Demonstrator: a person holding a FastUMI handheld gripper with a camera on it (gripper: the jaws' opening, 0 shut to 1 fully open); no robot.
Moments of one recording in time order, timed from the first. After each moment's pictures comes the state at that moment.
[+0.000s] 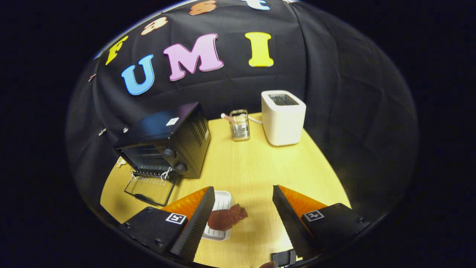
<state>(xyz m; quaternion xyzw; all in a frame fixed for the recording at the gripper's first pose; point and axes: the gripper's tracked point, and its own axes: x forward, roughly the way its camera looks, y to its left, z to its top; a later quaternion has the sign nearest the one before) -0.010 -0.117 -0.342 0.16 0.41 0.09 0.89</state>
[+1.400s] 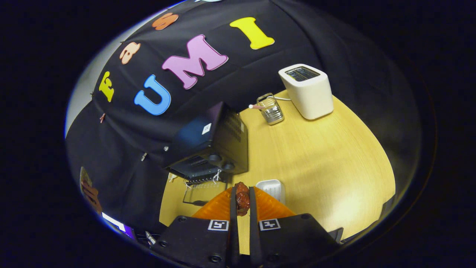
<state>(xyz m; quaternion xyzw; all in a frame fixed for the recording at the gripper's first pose) -0.017 -0.047 -0.258 0.33 0.39 0.17 0.84</state>
